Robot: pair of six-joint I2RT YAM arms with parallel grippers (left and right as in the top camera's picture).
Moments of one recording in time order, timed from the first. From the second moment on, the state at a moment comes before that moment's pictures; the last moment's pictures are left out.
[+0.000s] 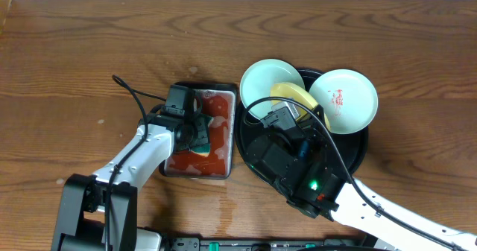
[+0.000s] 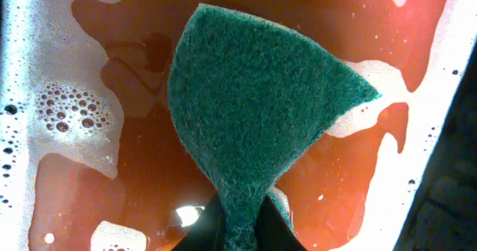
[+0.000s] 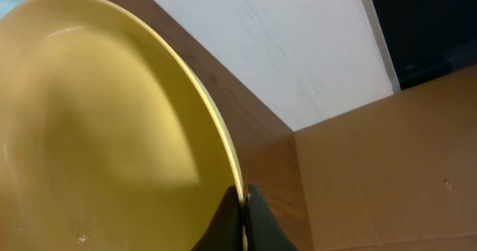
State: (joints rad) left arm -0.23 1.56 0.79 -0.50 0.13 -0.43; right arm 1.01 1.30 0.92 -0.60 1.25 -0.01
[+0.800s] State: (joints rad) left arm -0.23 1.56 0.79 -0.50 0.13 -0.43; right arm 1.00 1.30 0.92 -0.60 1.25 0.01
